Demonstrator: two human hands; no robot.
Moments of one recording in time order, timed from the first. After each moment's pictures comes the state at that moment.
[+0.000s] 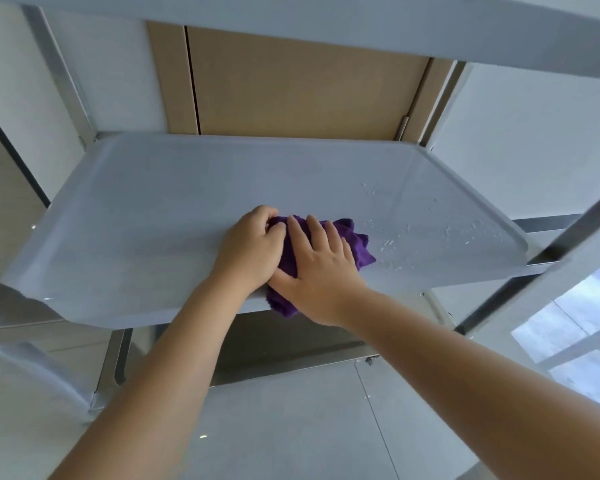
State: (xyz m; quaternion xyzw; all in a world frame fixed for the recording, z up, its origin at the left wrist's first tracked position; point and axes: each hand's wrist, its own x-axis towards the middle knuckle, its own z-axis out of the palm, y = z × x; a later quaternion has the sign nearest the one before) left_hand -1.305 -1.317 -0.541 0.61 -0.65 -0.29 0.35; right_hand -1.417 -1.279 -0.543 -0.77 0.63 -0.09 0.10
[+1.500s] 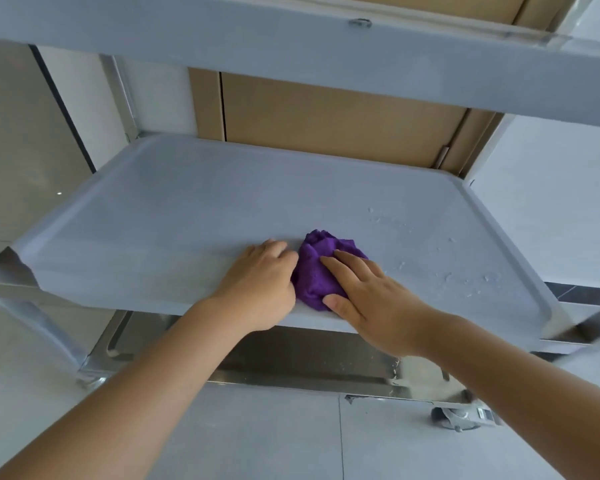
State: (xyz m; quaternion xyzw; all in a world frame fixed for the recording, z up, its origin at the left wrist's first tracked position) left_hand -1.382 -1.301 -0.529 0.66 -0.74 -0.10 0.09; right_hand -1.564 -1.322 -0.530 -0.90 0.43 0.04 0.09
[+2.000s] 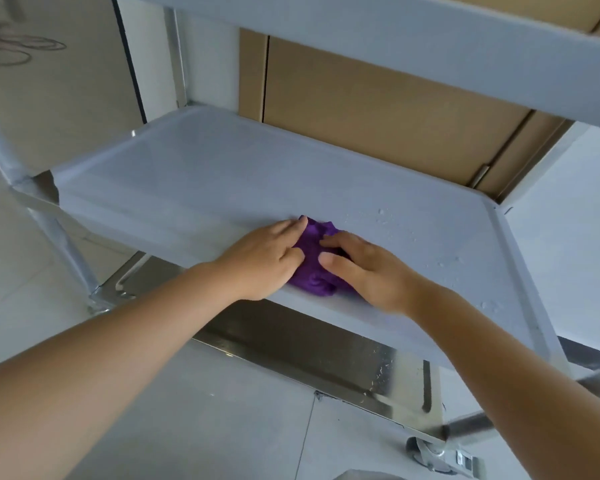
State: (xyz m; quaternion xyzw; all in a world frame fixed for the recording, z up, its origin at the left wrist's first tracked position) left_hand -1.420 -1.301 -0.533 0.70 -0.67 -0.20 0.18; right_hand -1.587 -1.363 -0.510 -0.88 0.38 -0.02 0.27
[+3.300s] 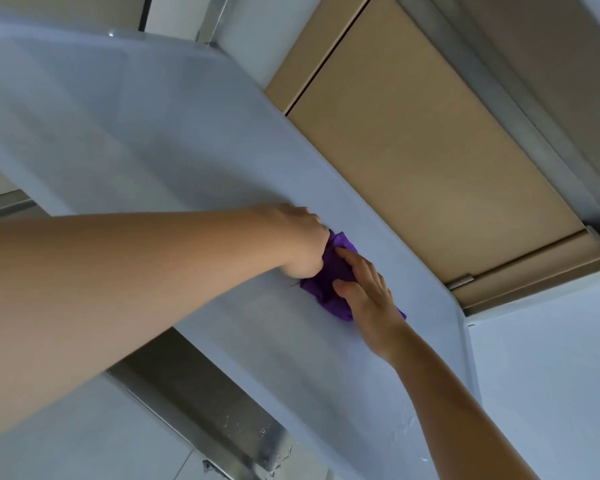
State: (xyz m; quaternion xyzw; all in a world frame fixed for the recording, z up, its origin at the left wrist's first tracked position) left_hand -1.397 -1.417 -0.534 0.71 -0.69 -0.12 0.08; right_hand -1.556 -1.449 -0.530 -0.86 0.46 -0.04 0.22
